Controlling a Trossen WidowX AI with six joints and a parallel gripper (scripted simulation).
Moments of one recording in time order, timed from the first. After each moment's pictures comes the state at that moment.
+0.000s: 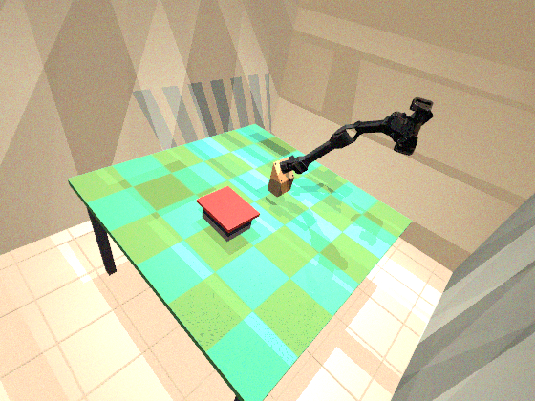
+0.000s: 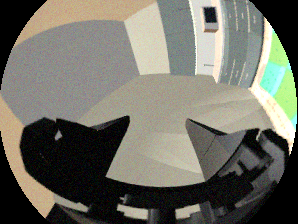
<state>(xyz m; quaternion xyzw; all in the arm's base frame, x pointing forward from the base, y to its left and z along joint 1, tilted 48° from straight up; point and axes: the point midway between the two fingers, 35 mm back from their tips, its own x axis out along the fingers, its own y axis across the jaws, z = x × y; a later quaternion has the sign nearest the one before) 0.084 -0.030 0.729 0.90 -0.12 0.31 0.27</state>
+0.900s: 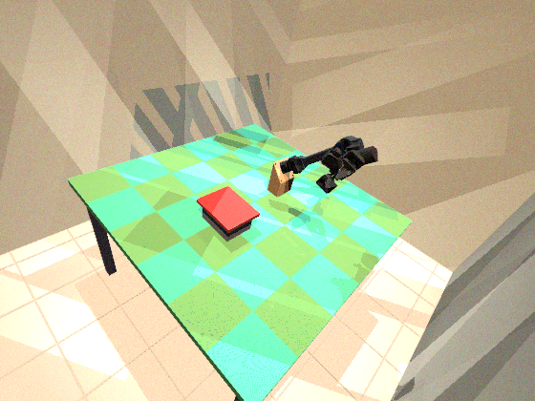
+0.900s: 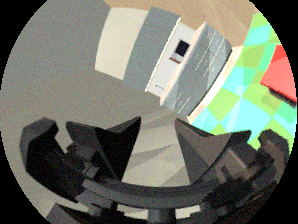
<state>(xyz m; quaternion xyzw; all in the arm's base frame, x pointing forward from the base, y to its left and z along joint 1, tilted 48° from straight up) 0.317 0.066 0.532 0.83 0.05 0.14 0.53</state>
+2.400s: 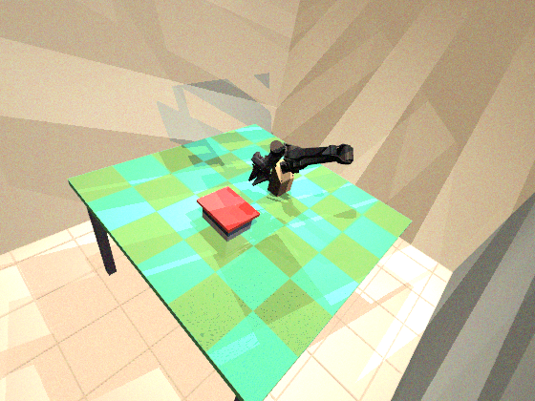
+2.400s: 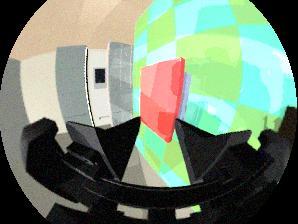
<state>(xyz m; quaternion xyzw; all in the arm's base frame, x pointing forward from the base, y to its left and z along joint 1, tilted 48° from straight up) 0.277 0.001 0.073 0.86 0.34 -0.11 0.36</state>
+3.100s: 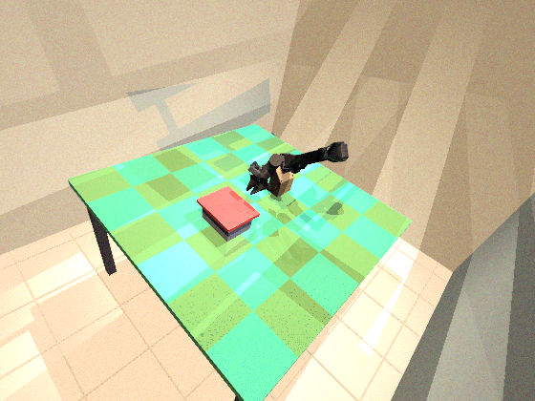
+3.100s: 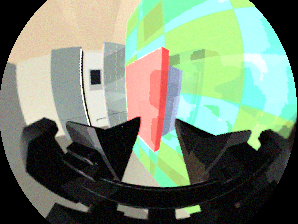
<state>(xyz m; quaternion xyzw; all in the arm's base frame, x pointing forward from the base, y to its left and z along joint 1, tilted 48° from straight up) 0.277 0.042 0.035 0.86 0.35 -0.11 0.35</state>
